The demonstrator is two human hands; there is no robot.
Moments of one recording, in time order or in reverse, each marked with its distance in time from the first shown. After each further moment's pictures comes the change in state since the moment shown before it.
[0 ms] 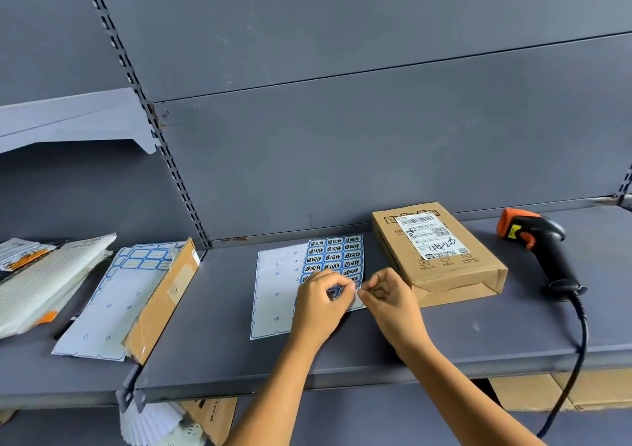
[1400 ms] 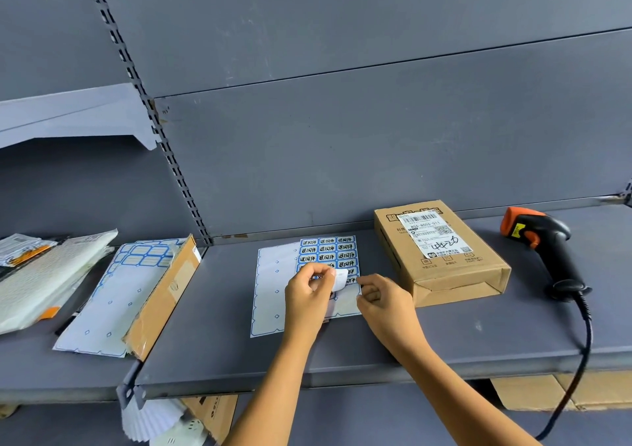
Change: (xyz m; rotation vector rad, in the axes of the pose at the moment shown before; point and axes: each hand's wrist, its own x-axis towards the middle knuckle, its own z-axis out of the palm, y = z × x) left_hand 0.003 0.001 -0.007 -0.306 0.141 -0.270; right_hand -0.003 -0.005 0.006 -0.496 -0.002 -0.064
